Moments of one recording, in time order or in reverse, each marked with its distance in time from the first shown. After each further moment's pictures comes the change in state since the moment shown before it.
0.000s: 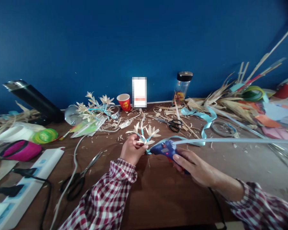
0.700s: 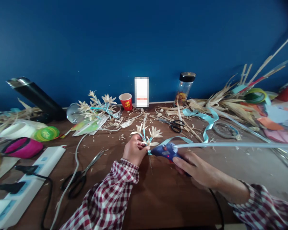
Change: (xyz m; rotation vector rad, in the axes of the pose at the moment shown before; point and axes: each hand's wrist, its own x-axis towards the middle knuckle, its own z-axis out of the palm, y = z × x) left_hand -0.003 0.003 -0.002 0.234 0.033 0.111; right_hand 0.000 -0.005 0.001 -0.191 0.034 0.006
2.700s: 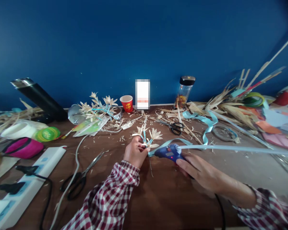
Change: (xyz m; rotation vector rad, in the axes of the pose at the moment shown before) left_hand -0.004 0.007 0.001 0.054 0.014 -0.030; right_hand -0.009 -0.008 -0.008 -0.187 0.035 -0.027
